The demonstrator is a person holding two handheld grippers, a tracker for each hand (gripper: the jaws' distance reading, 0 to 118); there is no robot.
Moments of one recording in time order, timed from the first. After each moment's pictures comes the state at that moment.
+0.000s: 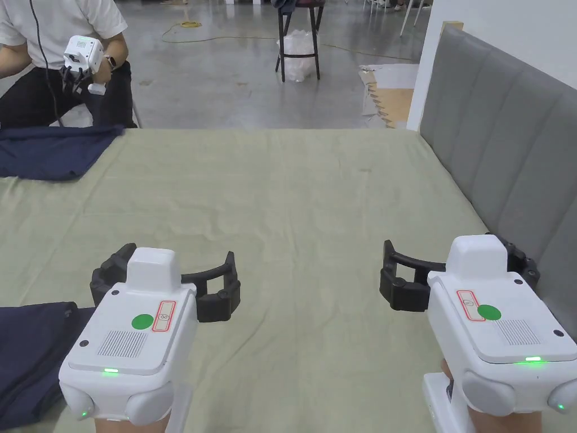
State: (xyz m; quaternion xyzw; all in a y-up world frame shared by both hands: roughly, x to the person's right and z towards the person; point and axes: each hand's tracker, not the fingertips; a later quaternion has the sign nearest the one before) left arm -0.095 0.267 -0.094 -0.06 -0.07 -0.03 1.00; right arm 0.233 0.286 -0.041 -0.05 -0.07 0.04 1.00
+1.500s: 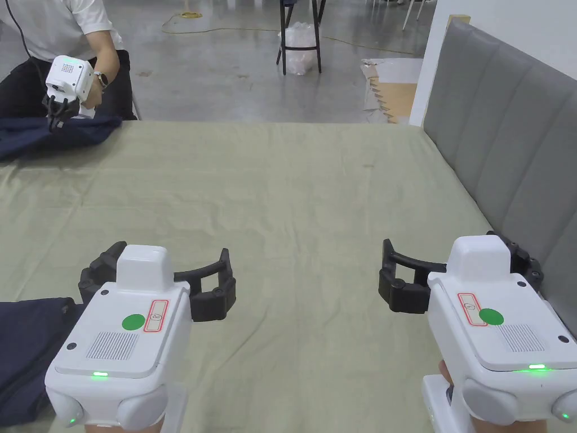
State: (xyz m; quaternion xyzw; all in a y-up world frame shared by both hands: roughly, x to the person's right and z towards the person) left arm -0.095 0.269 -0.090 -0.06 -0.06 -0.02 1.00; right arm 0.222 0.286 -0.046 -0.05 -0.07 0.05 1.00
